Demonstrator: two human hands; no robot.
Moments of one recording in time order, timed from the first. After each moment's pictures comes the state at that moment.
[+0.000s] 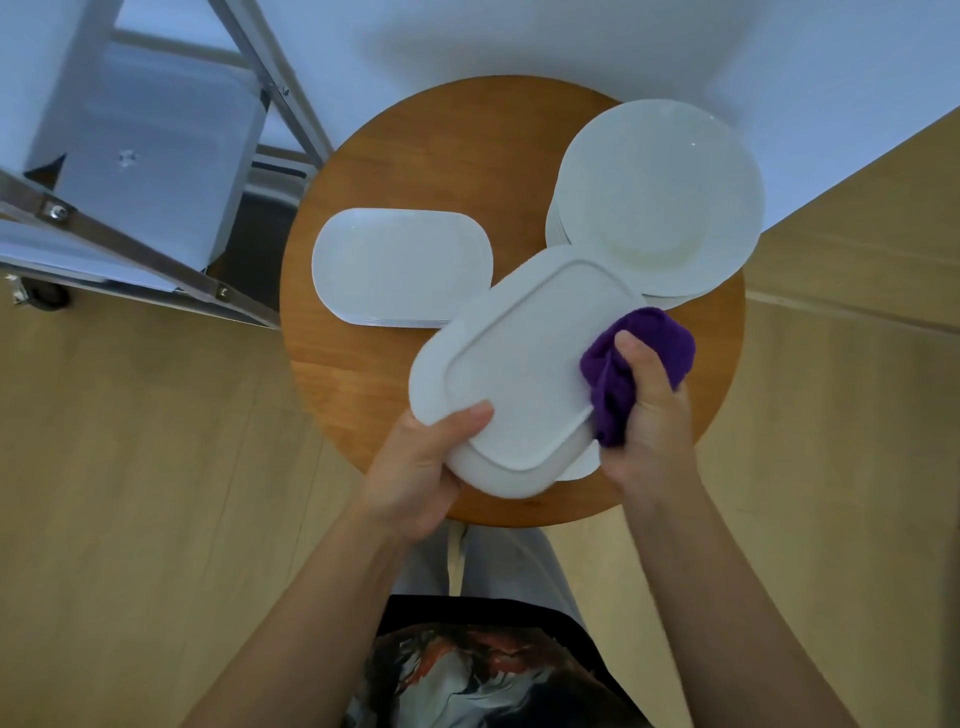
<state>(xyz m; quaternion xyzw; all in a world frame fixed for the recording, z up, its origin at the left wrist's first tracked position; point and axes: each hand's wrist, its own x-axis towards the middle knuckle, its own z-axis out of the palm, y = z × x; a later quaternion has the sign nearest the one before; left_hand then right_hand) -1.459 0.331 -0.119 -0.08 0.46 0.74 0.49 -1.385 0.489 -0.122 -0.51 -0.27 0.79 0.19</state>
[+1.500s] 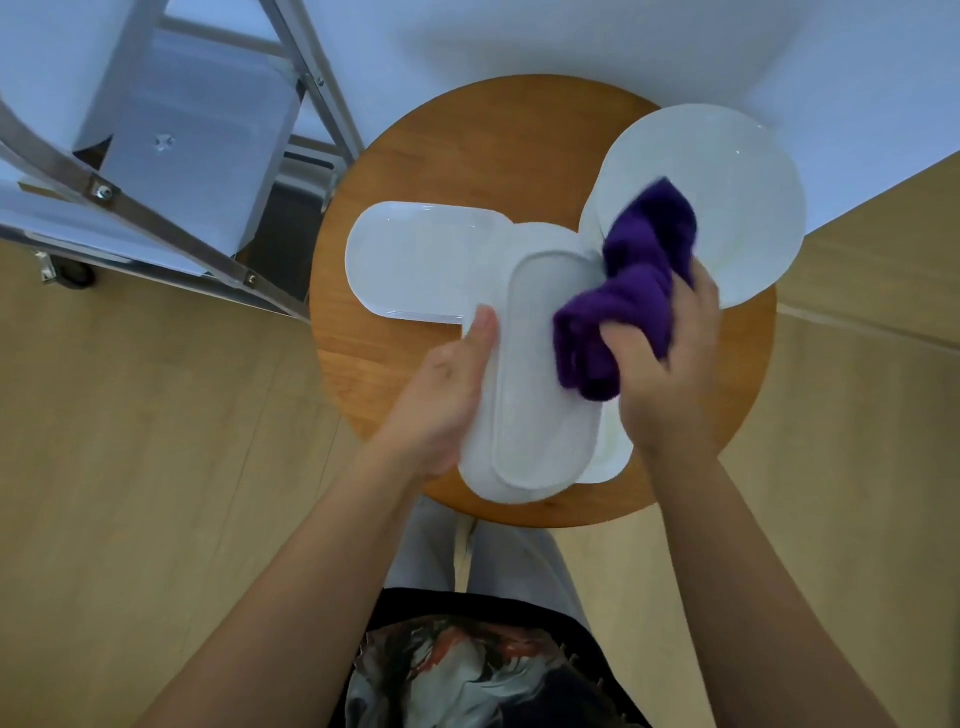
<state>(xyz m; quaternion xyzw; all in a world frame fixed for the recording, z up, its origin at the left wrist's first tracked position) -1.498 0.346 -0.097 0.01 0.61 0.63 0.49 -1.419 0.481 -0.094 -0.35 -0.75 0.53 0.21</state>
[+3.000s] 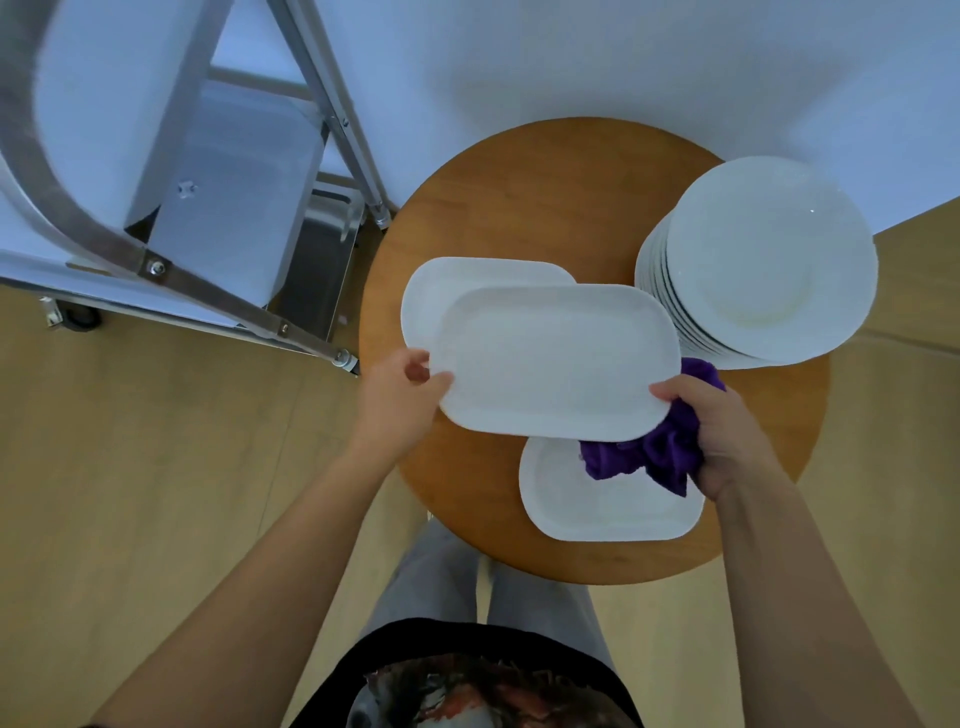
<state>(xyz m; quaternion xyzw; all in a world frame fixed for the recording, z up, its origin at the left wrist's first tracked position) -1.610 0.286 -0.161 0.00 0.86 0.38 0.35 -1.456 0.489 -0.132 -0.55 -0.43 0.71 0.03</state>
